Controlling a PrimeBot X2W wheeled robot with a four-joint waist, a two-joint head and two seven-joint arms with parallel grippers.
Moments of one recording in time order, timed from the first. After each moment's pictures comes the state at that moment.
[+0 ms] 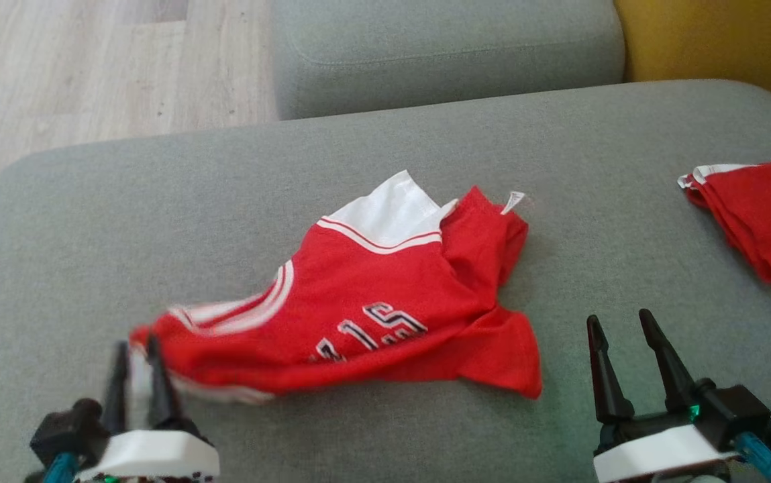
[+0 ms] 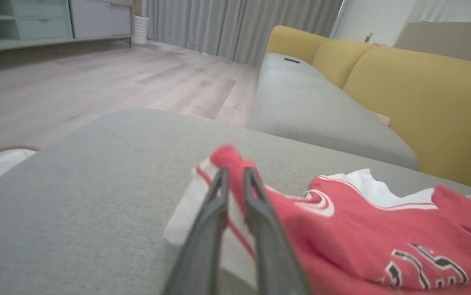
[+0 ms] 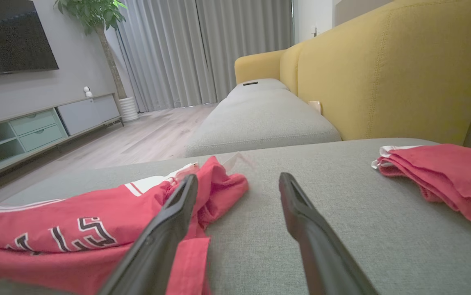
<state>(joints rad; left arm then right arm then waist) 0.17 0.09 -0.13 0.04 -0.36 0.24 -0.25 0.12 -0.05 0.10 0.14 0.16 0.12 -0.26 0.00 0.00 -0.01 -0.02</state>
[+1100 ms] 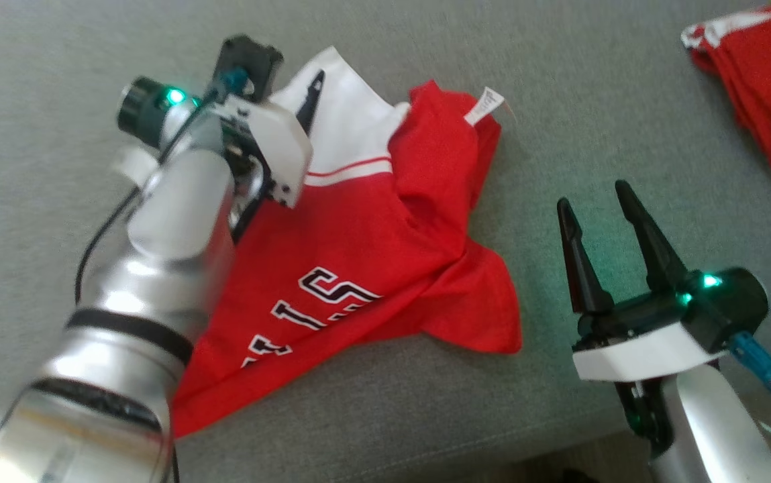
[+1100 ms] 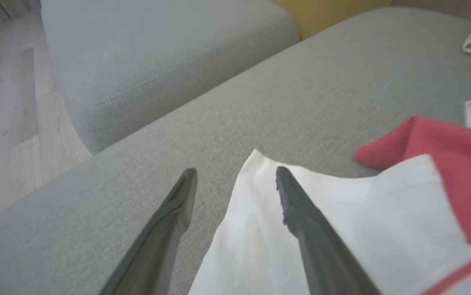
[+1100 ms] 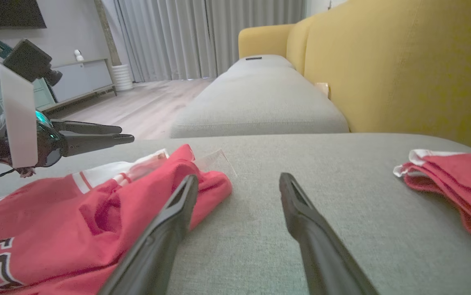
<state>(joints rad) -0.95 0.03 -0.52 0.97 -0.14 -0.09 -0.09 -0.14 -0.11 0.21 0.09 0.15 0.12 -0.26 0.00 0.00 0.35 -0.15</state>
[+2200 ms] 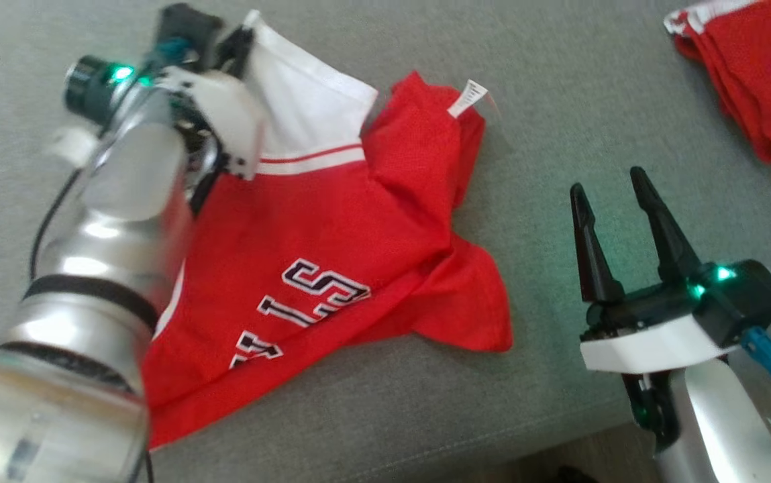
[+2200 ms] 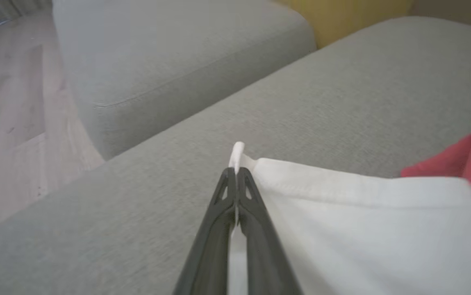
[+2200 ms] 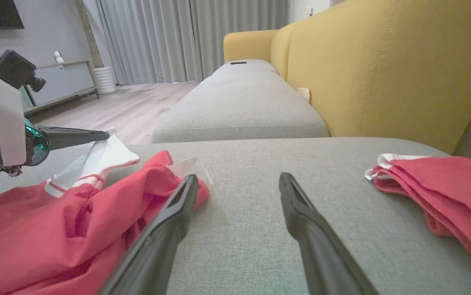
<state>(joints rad) -1.12 0.06 -0.60 1.25 -0.24 -0.12 -0.23 -0.16 -0.10 0.17 0.07 0.14 0.12 -0.26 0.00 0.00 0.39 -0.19</state>
